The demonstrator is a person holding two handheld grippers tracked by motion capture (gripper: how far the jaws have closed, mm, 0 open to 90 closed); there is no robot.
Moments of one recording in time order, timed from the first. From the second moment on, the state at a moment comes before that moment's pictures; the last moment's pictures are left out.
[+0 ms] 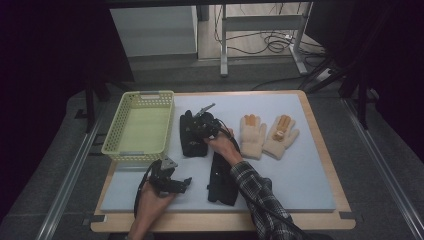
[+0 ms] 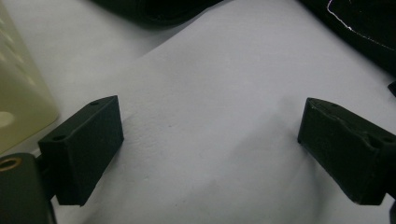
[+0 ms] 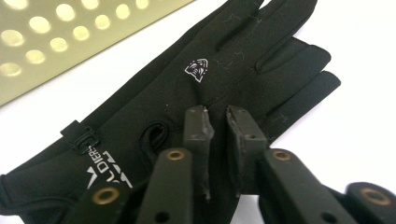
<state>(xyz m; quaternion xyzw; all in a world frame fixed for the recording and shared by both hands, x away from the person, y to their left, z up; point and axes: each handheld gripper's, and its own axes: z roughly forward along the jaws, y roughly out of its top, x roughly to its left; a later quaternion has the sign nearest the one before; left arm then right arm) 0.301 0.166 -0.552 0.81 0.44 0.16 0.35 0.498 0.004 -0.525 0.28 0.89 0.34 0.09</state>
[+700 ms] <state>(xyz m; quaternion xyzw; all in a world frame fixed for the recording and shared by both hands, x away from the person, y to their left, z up) 0.301 0.167 -0.552 0.81 0.44 0.16 0.35 0.440 -0.046 -0.459 0.29 0.86 0.40 0.09</state>
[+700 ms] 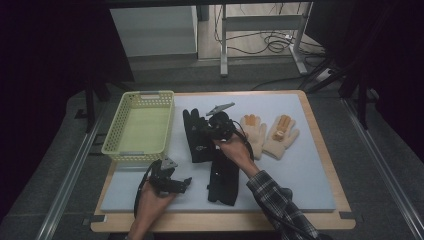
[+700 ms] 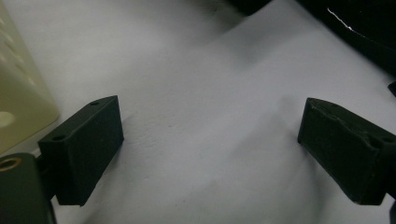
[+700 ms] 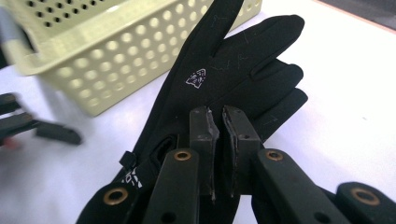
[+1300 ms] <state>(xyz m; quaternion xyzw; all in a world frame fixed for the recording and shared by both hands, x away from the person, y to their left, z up) 0.301 0.166 -0.552 0.81 0.44 0.16 0.35 0.328 -0.116 -0.457 0.31 0.85 0.42 0.10</state>
